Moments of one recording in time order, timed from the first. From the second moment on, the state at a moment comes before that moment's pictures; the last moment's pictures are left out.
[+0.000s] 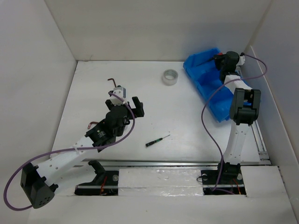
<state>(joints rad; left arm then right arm) -0.82 0.91 0.73 -0.10 -0.60 -0.49 -0.12 2.24 1.75 0.28 0.07 1.13</state>
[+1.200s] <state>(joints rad) -0.82 0.97 0.73 -0.11 -0.63 -0.55 0.19 1.76 1.65 -0.06 -0.06 0.56</state>
